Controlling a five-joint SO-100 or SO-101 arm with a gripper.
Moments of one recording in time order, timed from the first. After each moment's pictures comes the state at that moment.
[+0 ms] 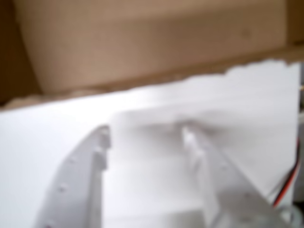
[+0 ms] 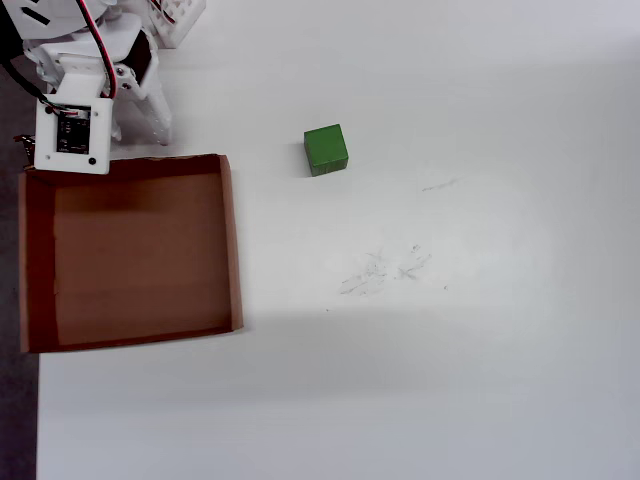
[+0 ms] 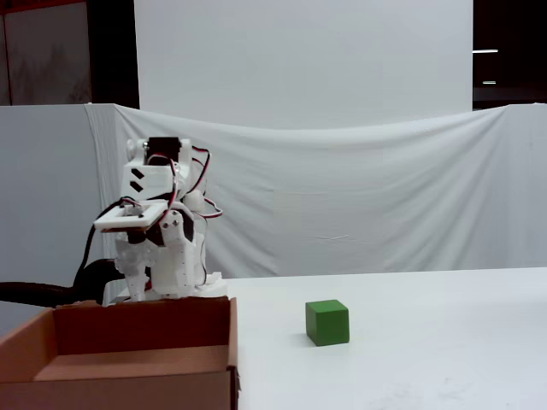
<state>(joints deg) -1.3 182.0 170.6 70.4 -48.7</state>
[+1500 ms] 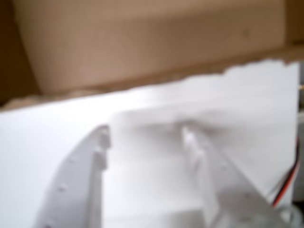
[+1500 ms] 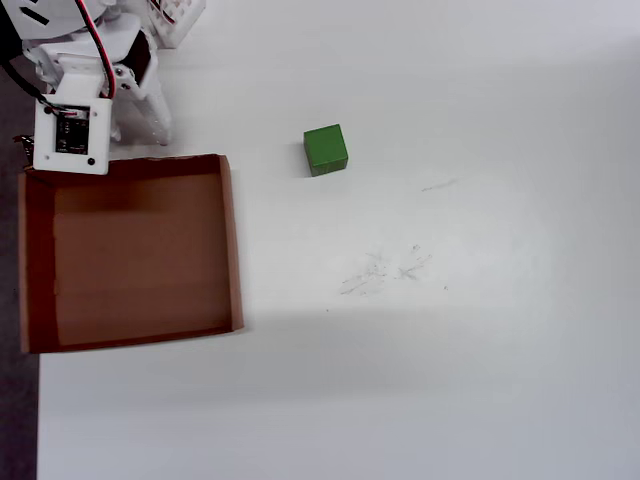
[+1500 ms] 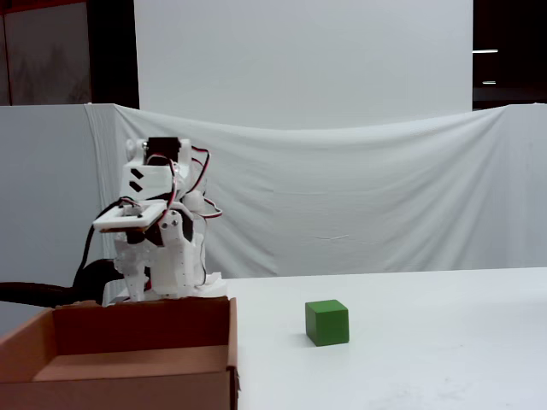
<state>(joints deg) -1.0 182.0 170.6 70.4 -48.7</state>
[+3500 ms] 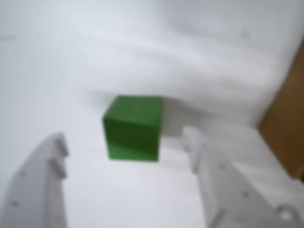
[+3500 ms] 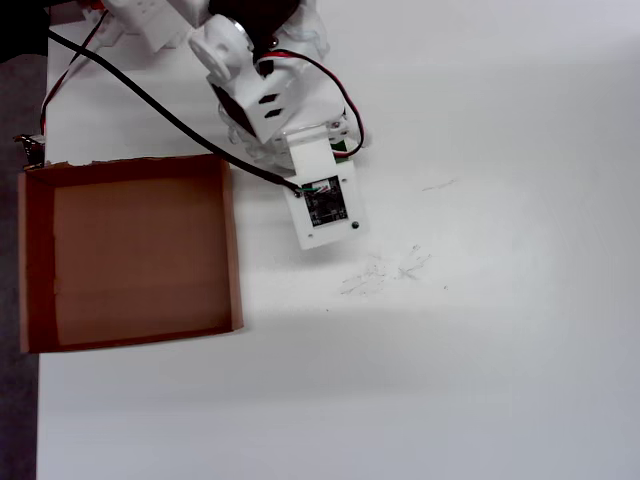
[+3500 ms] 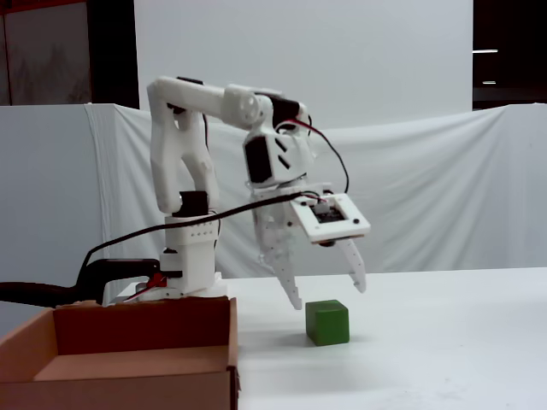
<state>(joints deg) -43.8 99.9 118.1 46.2 -25.6</state>
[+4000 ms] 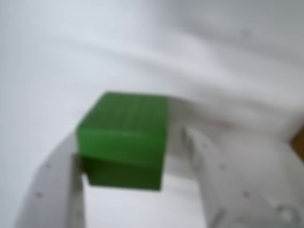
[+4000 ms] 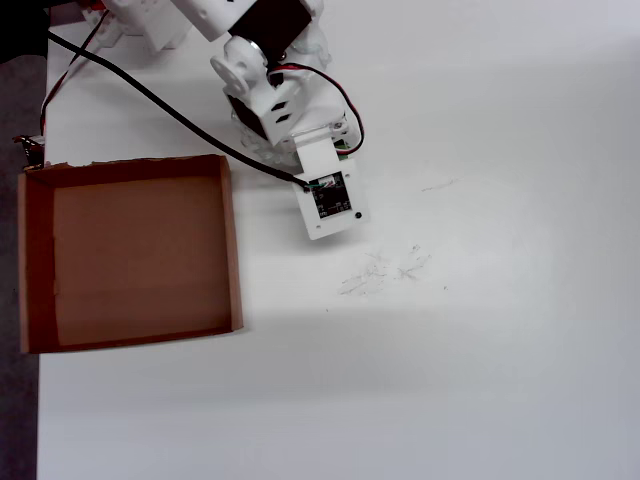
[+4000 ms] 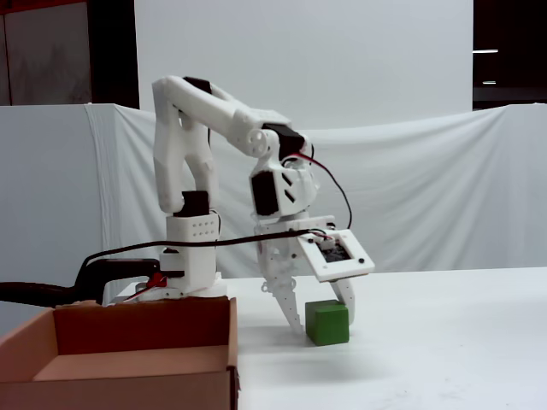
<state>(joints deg) -46.3 95.5 125.6 36.5 -25.6</state>
